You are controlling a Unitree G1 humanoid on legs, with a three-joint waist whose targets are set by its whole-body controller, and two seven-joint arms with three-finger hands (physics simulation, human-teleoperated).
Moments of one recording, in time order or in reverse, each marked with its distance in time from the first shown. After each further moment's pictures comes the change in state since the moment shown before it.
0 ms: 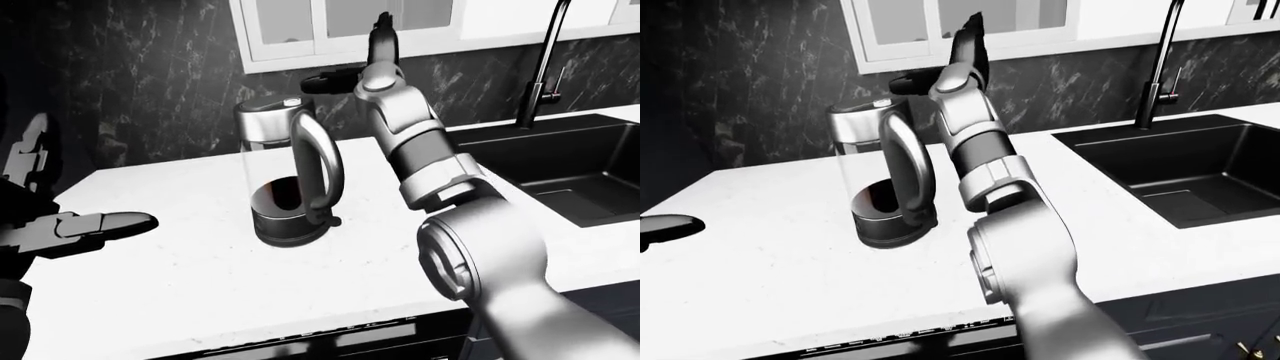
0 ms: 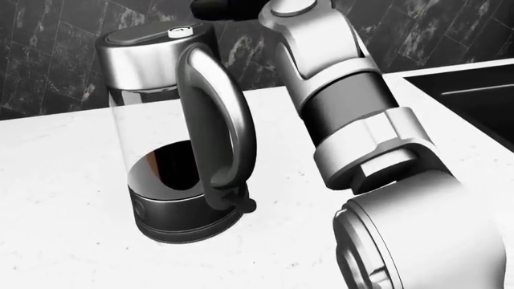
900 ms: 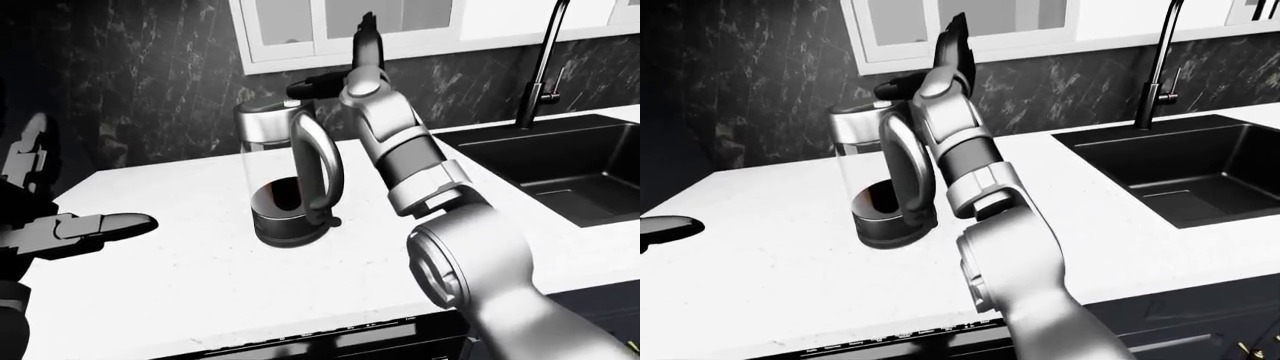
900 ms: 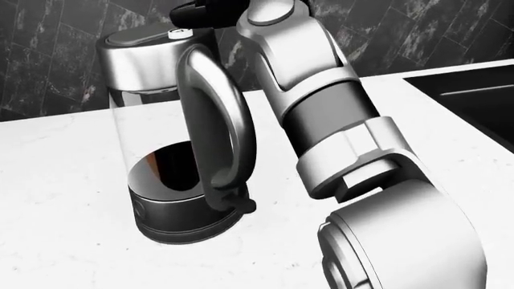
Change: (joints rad) left arm 0.002 -0.003 0.005 -0.007 0.002 0.000 -0.006; right arm 0.016 0.050 0.023 -0.046 -0.020 0.017 -0.003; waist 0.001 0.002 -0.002
